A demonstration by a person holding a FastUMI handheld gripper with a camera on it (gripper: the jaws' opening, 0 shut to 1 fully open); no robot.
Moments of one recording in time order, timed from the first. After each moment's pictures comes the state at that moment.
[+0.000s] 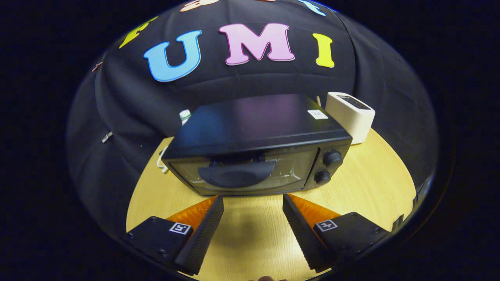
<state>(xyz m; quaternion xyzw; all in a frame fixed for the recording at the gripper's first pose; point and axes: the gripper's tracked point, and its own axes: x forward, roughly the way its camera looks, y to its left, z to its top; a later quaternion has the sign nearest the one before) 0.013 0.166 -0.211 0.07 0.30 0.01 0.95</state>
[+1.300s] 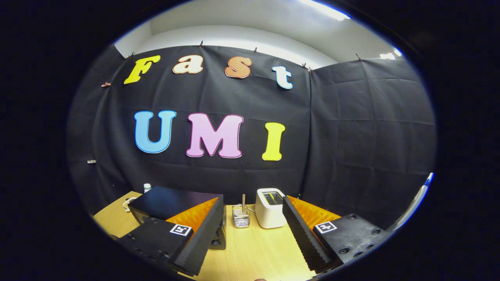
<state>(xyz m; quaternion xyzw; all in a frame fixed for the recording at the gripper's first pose) -0.042 -0.057 -0.016 -0.03 -0.01 -0.08 1.00</state>
